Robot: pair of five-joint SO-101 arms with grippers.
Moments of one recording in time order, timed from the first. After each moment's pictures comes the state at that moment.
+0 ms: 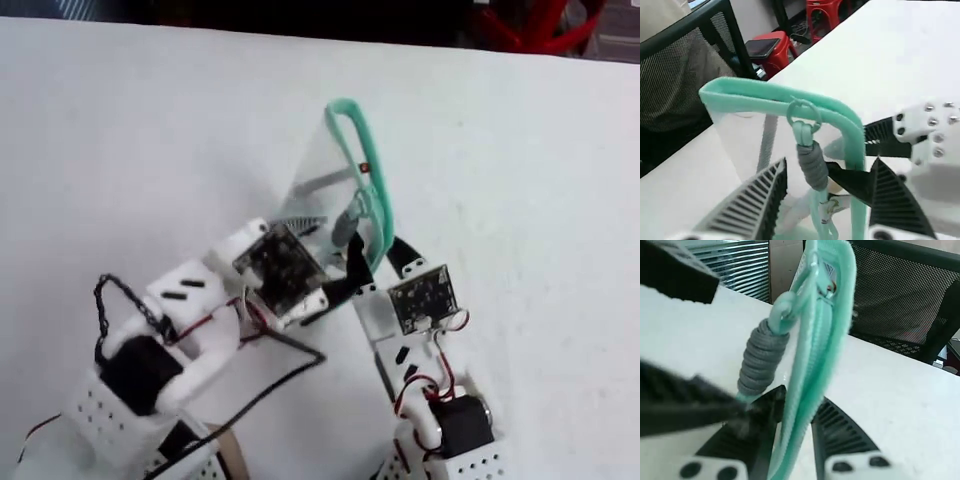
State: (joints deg) left arm 36.3 -63.8 45.9 50.8 -17.7; right arm -23.3 -101.3 87.0 37.2 11.1
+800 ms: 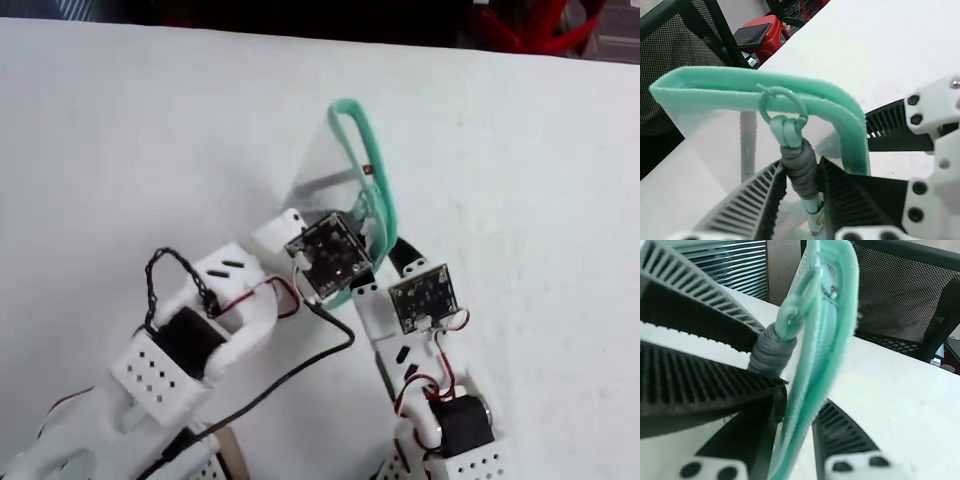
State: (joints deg) left arm 36.7 -52.0 51.3 38.3 -22.7; right arm -23.3 -101.3 87.2 37.2 11.1
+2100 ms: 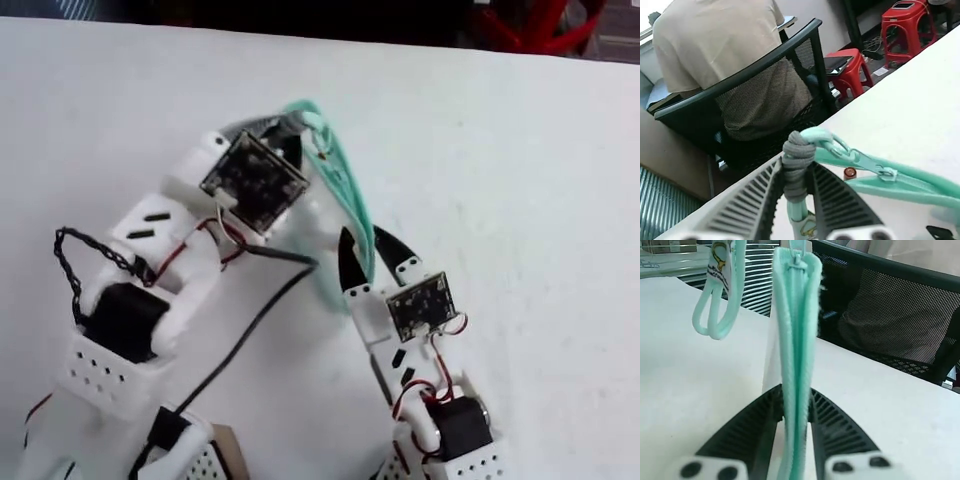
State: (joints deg) left arm 19.6 -50.9 26.7 45.7 -23.3; right arm -23.5 -101.4 88.8 34.8 11.3
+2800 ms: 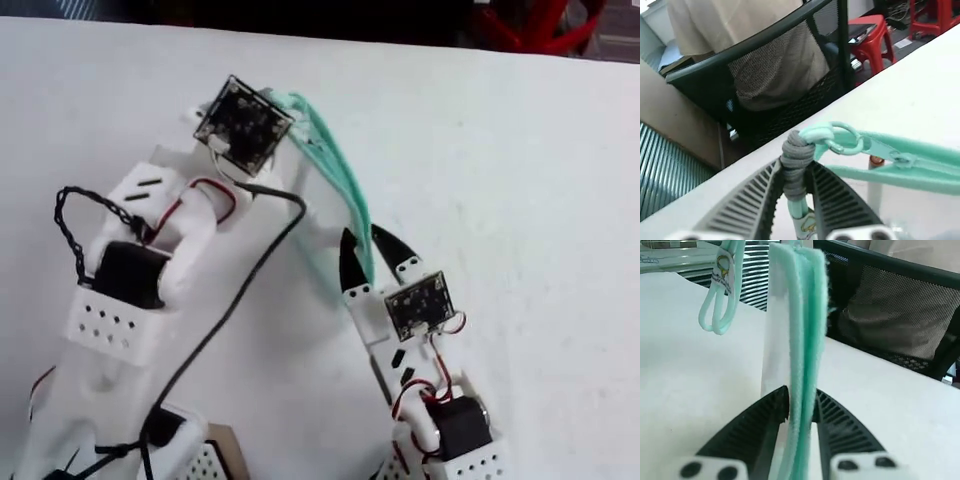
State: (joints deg) left arm 14.3 -40.6 23.7 45.5 -23.3; right arm -23.4 -101.4 87.0 36.3 11.3
